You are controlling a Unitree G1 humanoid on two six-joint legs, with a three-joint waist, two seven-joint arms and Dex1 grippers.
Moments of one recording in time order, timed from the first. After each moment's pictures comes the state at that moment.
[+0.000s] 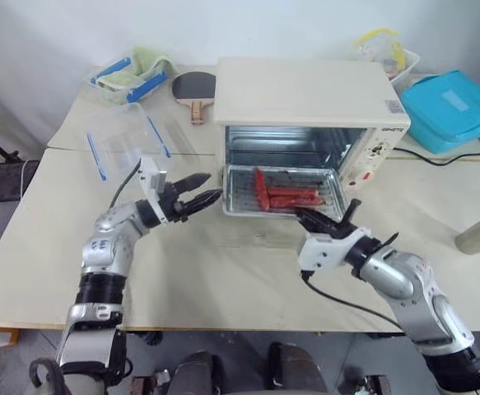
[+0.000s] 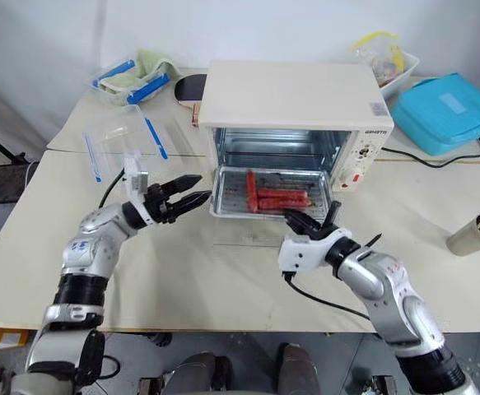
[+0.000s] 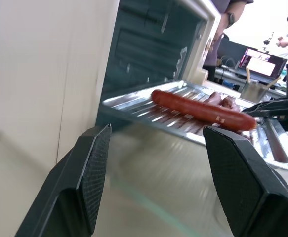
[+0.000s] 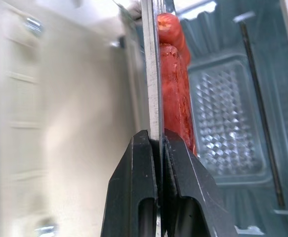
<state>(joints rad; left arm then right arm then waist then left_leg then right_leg) -0.55 0.40 0.14 0.25 -0.52 0.35 -0.96 -0.13 -0.63 0.15 -0.41 -0.56 -0.11 0.48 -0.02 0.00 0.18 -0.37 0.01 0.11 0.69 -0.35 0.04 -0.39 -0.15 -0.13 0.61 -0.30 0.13</state>
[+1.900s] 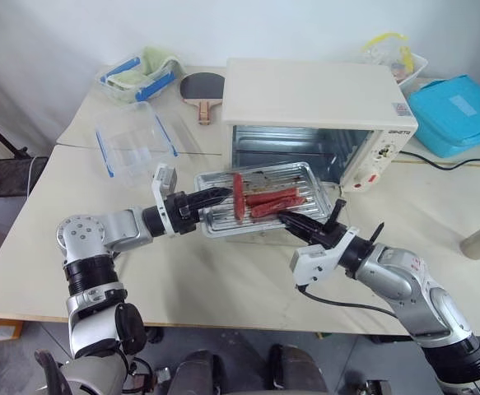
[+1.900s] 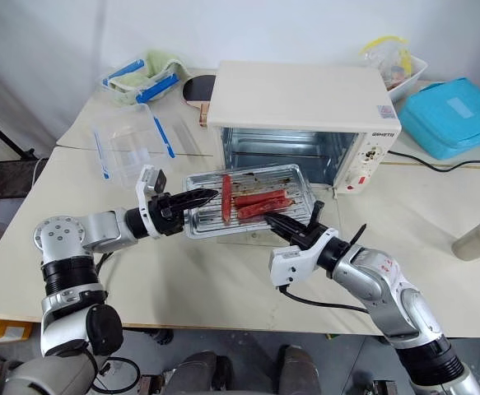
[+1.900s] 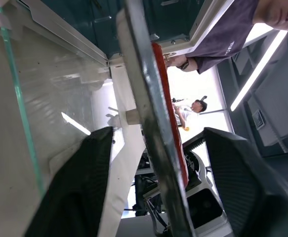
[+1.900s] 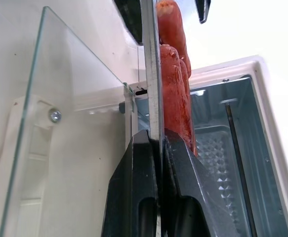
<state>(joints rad) -0.73 0.28 0.56 0.30 -1.19 1.61 -0.24 -0.20 -0.64 0.17 -0.34 -0.55 -0.33 0.47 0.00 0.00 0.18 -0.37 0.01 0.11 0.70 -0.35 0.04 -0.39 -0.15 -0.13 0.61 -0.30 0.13</state>
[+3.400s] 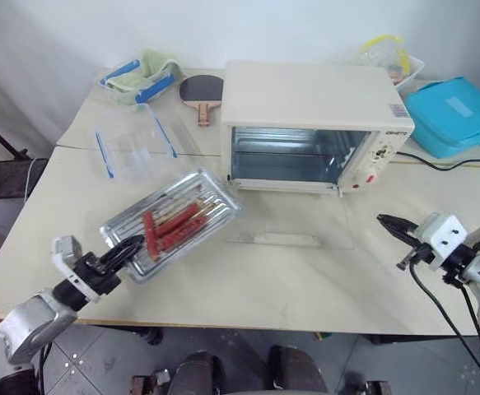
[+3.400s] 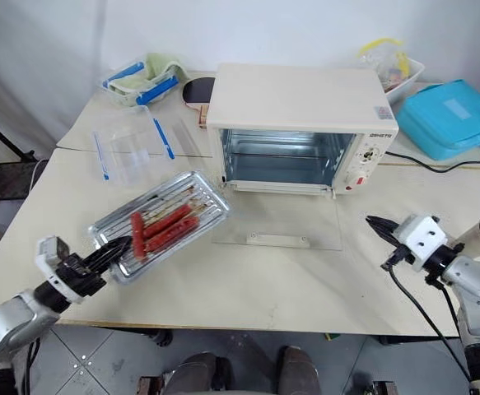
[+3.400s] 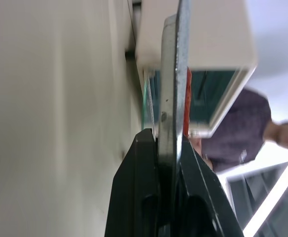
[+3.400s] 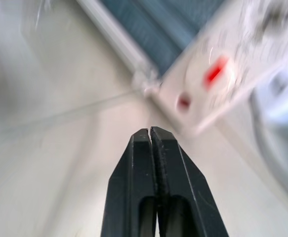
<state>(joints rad) 0.03 0.47 0.73 0.04 -1.94 1.25 0.12 -0.13 -0.80 -0.19 0.37 0.30 -0.37 0.95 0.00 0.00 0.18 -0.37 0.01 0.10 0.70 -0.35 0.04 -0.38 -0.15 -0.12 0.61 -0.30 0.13</state>
